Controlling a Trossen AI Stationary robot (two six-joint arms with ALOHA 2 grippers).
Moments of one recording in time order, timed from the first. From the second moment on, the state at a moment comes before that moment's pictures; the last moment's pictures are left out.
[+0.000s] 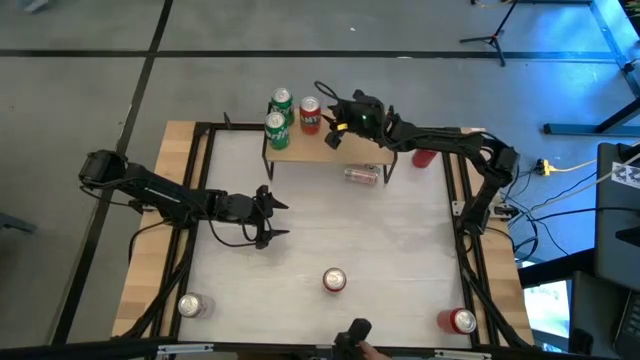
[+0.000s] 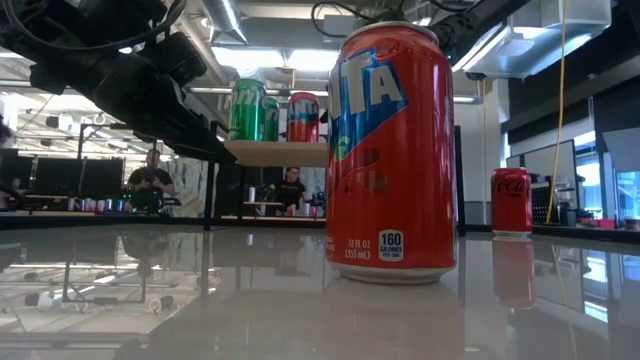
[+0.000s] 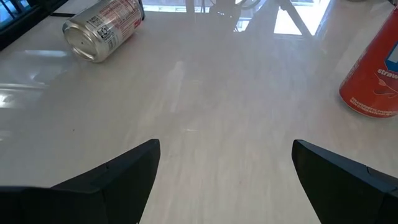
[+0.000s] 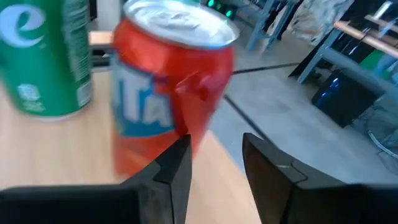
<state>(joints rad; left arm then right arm) -0.12 1.20 0.34 0.36 -0.21 -0.14 -0.48 1.76 1.27 0.19 0.14 -0.24</state>
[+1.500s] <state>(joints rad) -0.12 1.20 0.34 0.36 -0.21 -0.15 -0.49 1.80 1.27 0.30 0.13 -0.32</state>
